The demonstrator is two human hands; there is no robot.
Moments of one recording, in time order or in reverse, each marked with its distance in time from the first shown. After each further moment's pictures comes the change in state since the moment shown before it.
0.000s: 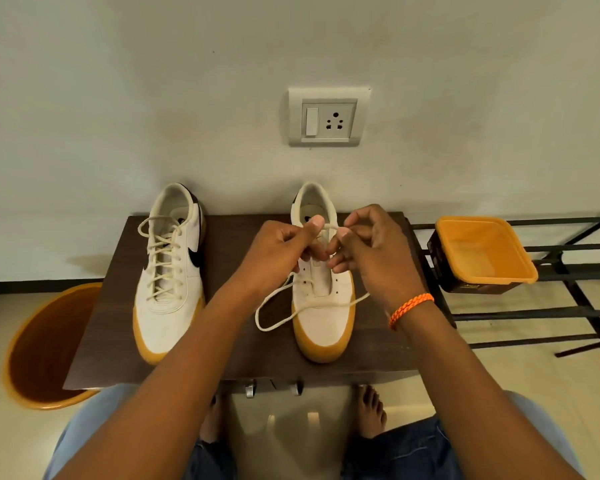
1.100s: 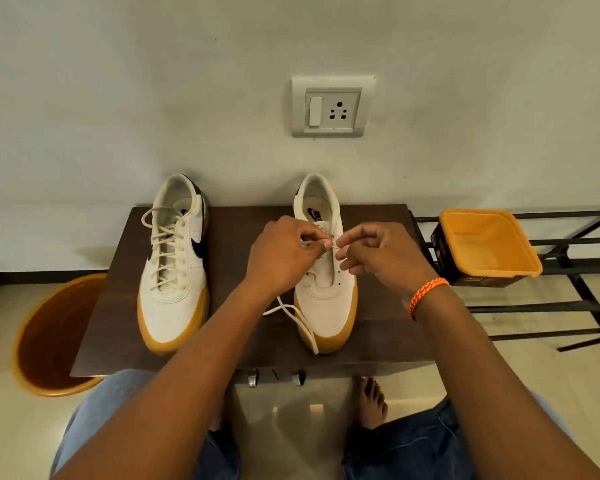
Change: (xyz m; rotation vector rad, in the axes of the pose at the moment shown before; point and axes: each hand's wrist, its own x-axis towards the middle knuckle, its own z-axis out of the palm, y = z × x) left_hand 0.013 -0.027 0.014 0.430 0.086 0.094; right_hand 0.004 0.010 -0.018 -0.202 -0.137 0.222
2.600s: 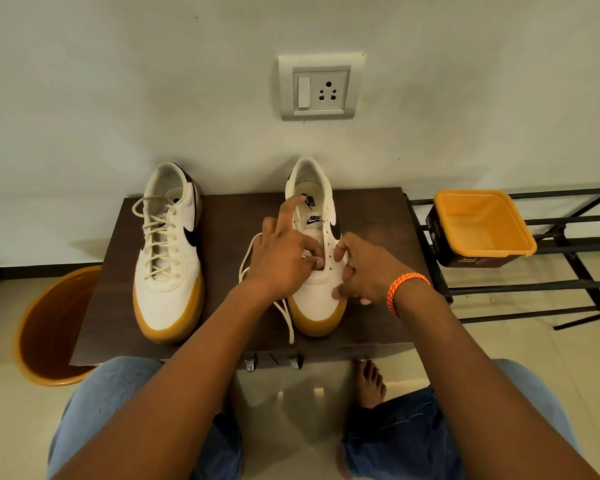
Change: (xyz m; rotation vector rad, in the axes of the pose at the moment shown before) left_hand -0.018 -0.006 0.019 0.300 -0.127 0.017; right_hand -0.002 0.025 0.013 -0.539 -0.268 0.163
